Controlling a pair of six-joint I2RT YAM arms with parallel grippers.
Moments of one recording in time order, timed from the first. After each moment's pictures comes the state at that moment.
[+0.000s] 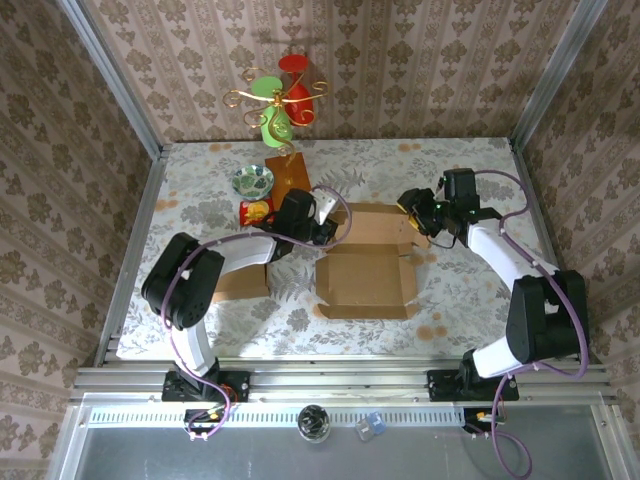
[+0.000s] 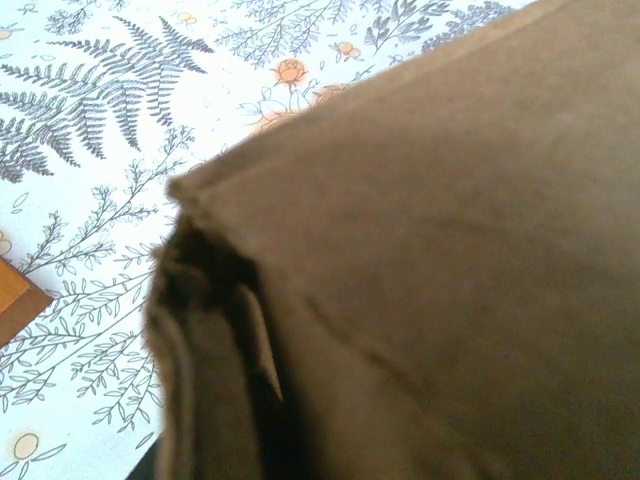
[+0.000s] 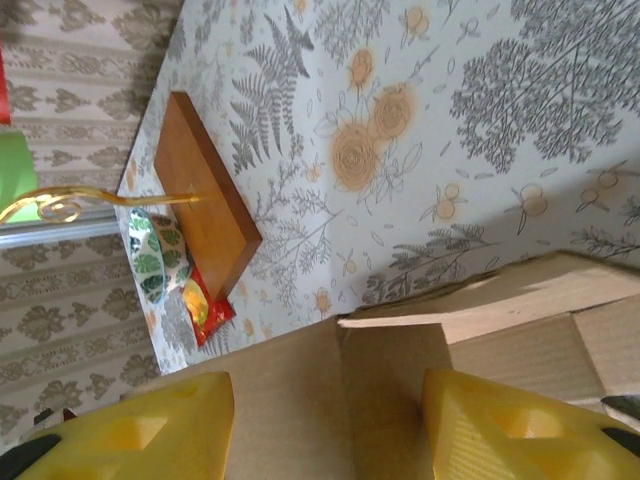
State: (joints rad) left arm -0.66 1.80 1.04 0.13 0.20 -0.01; right arm 0.10 1.49 0.99 -0.26 -0.42 0.98
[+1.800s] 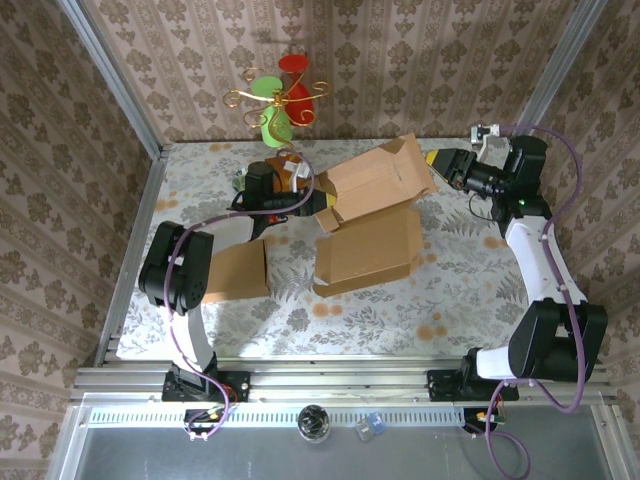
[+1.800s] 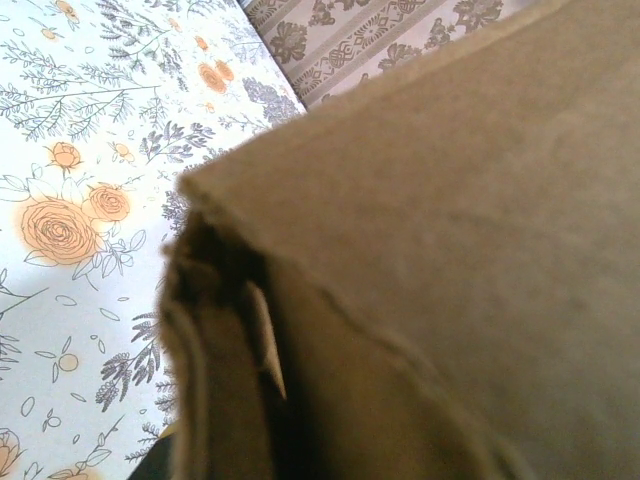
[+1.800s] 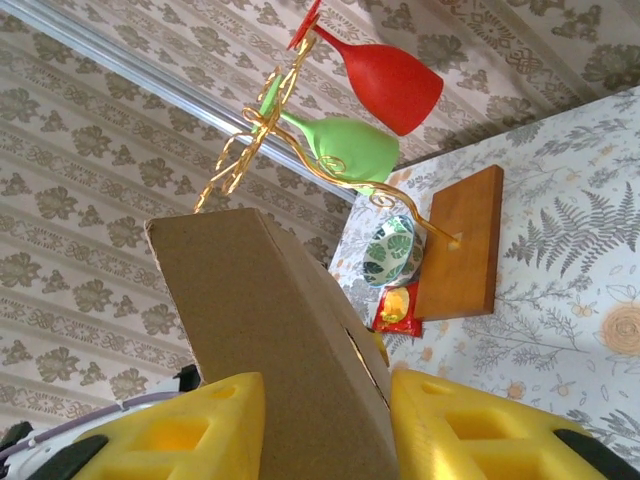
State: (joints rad) left arm -0.42 1.88 1.13 0.42 0.99 -0.63; right arm -0.17 1.37 1.13 0.01 -1.00 0.75
